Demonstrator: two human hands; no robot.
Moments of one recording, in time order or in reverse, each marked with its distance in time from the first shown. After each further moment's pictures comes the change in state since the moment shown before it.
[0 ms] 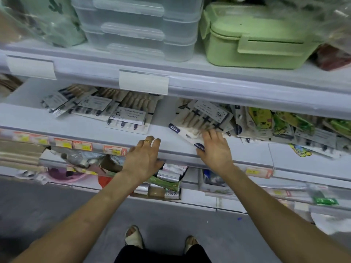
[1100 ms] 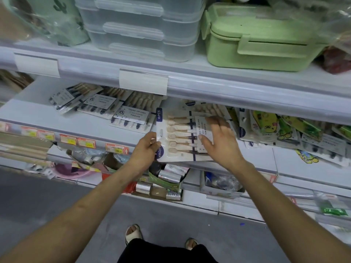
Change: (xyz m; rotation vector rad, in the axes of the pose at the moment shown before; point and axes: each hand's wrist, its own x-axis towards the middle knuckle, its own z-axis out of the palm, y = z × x) left_hand 0.014 -0.001 0.007 -1.316 0.018 -0.330; right_hand 0.006 0.006 -0.046 0.246 0.085 -0.077
